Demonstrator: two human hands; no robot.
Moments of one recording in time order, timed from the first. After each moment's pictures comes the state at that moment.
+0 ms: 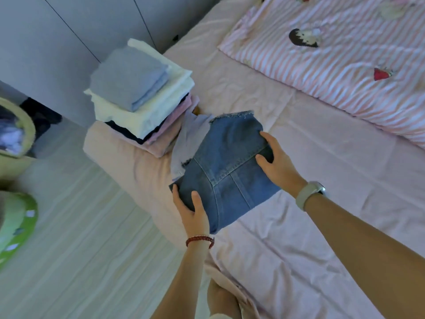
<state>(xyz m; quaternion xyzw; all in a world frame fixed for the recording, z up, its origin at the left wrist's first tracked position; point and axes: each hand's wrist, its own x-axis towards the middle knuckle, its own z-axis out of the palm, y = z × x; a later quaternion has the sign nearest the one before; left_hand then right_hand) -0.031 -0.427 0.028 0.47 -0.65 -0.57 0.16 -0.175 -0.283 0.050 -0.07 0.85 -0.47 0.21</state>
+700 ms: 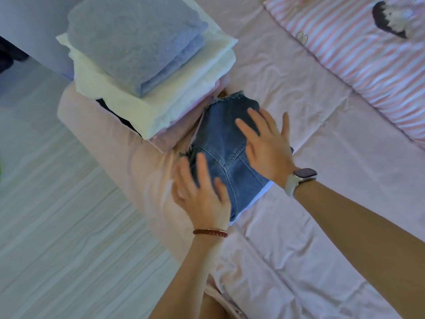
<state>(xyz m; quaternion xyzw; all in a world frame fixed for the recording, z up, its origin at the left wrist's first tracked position) -0.115 -0.493 -0.041 0.40 -0.88 -0.23 0.12 -0.261 -0.411 -0.047 -0.38 0.92 -0.05 0.01</state>
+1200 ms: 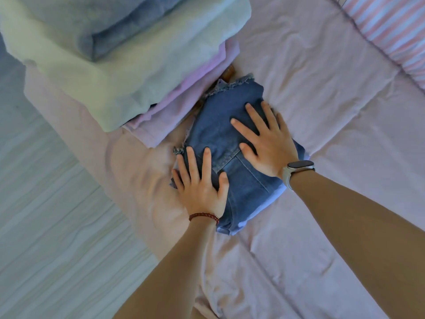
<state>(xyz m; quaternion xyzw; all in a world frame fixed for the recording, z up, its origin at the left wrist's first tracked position) -0.123 -0.506 -0.172 0.33 -0.92 -0.18 0.04 -0.288 -0.408 -0.146 -0.45 0.89 -0.01 0.10</state>
